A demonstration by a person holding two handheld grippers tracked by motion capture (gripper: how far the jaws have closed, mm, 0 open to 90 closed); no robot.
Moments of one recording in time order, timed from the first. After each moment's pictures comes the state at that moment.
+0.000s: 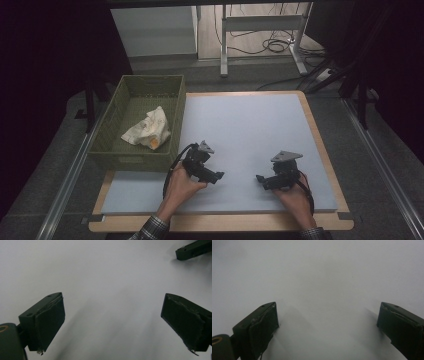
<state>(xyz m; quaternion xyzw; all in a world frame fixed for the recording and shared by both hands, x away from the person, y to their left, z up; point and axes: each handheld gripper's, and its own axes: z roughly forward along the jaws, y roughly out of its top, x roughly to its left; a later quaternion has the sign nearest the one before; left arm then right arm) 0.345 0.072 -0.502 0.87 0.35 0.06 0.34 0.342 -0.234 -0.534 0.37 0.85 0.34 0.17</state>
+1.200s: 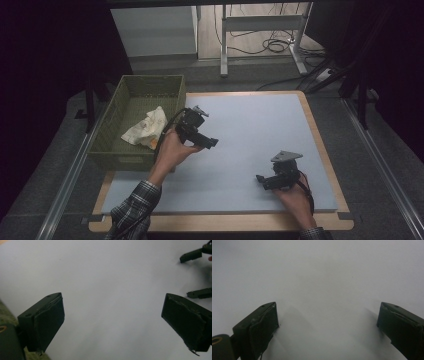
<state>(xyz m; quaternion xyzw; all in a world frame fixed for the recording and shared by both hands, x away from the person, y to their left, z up) 0.404 0.098 -0.416 0.86 0.37 0.09 0.32 0.343 -0.234 -0.534 0.37 0.85 0.34 0.17</state>
